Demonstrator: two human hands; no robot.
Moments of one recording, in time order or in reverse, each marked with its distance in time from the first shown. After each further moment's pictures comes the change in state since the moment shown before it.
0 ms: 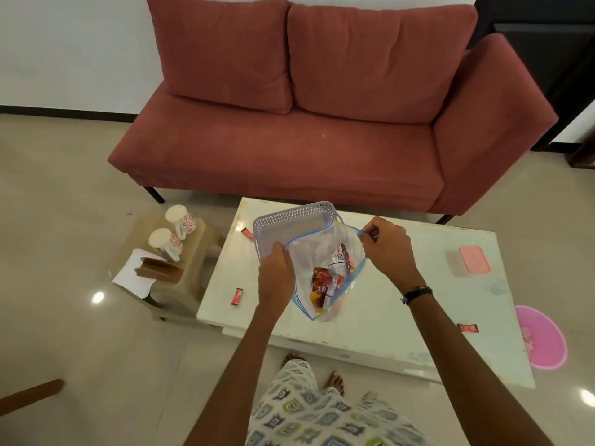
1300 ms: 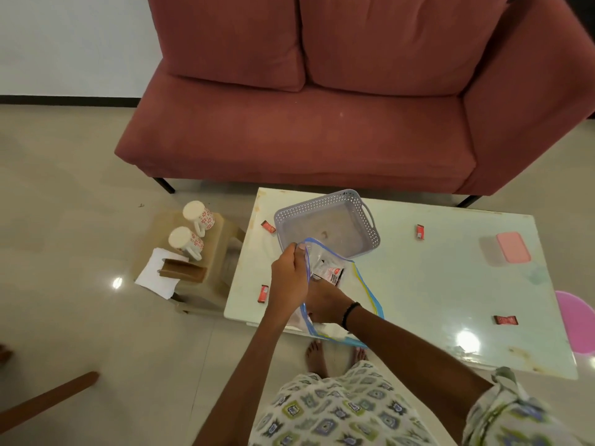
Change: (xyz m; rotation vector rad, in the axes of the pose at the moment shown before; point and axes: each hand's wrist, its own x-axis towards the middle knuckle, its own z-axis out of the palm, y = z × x) left_hand 0.038 -0.026 -0.049 -0.277 -0.139 -0.032; right_hand -0.038 -0.065 0.166 -0.617 -0.624 -0.876
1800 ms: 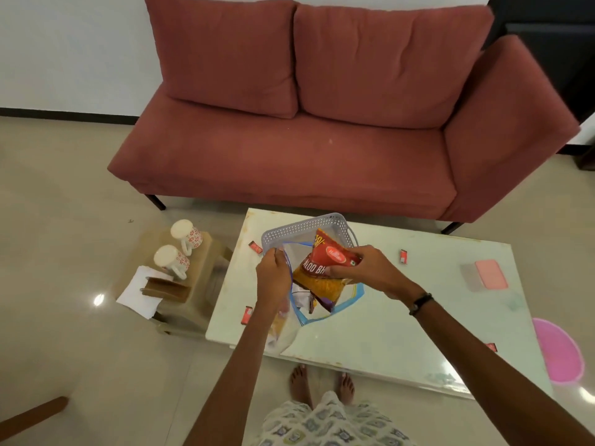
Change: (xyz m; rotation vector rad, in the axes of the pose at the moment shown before) left_hand 0.038 0.020 0.018 -0.017 0.070 -0.164; right_hand -0.066 0.100 -0.091 1.219 0.165 0.589
